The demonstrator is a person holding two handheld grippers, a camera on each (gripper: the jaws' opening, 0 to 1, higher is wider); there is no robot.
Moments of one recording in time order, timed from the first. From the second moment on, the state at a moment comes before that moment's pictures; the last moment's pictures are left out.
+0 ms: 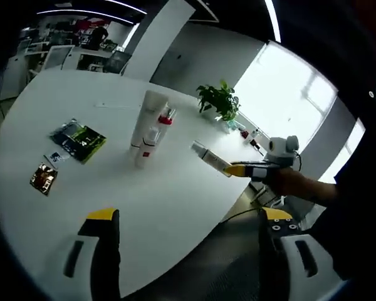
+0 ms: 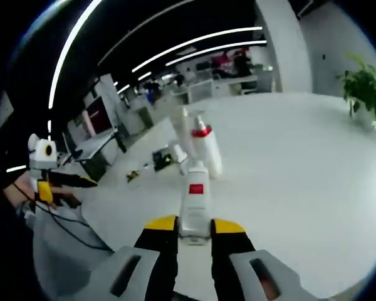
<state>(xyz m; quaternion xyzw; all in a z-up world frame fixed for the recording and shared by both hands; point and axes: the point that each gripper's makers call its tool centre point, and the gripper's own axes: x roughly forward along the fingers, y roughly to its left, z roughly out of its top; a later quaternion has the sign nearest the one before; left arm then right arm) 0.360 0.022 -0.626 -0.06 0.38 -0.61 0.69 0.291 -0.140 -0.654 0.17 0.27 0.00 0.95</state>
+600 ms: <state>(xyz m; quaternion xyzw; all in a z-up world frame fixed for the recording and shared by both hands) 0.366 0.010 -0.584 -0.16 0.36 -0.61 0.69 0.324 -0.023 -0.587 0.11 0.18 0.14 0.97</state>
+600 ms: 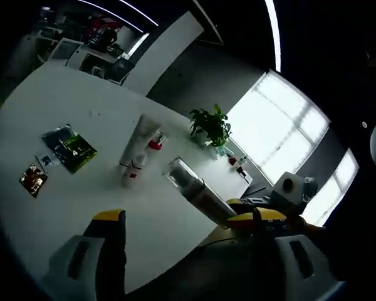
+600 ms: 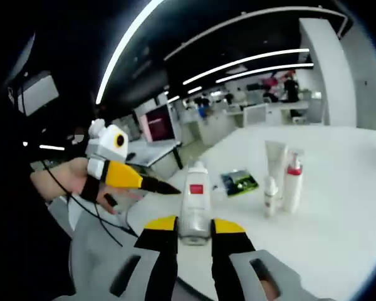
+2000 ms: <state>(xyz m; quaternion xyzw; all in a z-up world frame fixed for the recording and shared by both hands) 0.301 0.015 -0.501 -0.03 0.19 -0.81 0.55 0.308 0.028 -0.531 0.10 0.16 0.47 0.86</state>
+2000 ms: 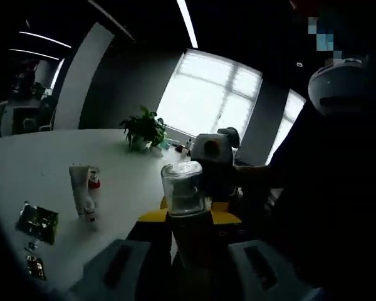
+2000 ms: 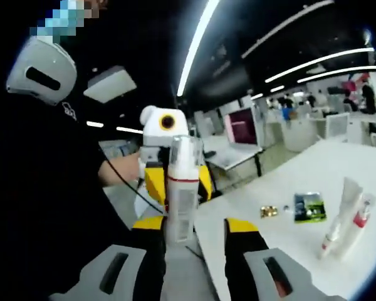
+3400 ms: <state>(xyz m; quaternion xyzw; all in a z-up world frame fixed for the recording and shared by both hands) 0.334 0.028 -0.538 -0.03 0.21 -0.73 0.65 0.323 0.008 -0.564 0.07 0.12 0.44 0.89</state>
